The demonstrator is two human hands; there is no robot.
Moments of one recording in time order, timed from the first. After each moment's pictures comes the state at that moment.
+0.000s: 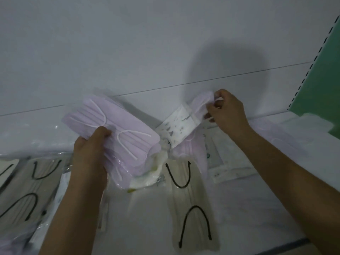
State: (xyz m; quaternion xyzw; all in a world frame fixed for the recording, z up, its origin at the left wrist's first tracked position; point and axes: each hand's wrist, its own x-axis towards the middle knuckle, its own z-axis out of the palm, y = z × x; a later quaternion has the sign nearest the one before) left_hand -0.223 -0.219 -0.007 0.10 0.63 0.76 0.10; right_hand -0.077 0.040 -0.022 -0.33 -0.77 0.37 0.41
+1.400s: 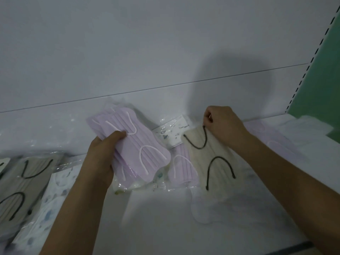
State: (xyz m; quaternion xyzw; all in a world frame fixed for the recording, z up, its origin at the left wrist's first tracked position) left_hand -0.234 -0.191 -0.039 0.11 0.63 0.74 0.22; right_hand -0.067 0.060 -0.044 -0.31 -0.91 0.13 0.25
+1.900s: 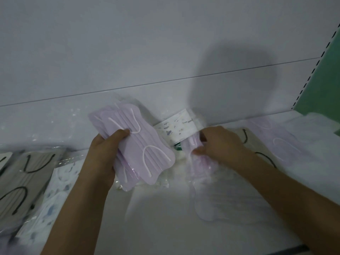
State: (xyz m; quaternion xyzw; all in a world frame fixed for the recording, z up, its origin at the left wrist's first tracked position) left_hand -0.223 -0.199 -0.040 0.13 0.65 0.72 0.21; right_hand -0.056 0.007 -0.055 -0.35 -0.93 0.13 0.05
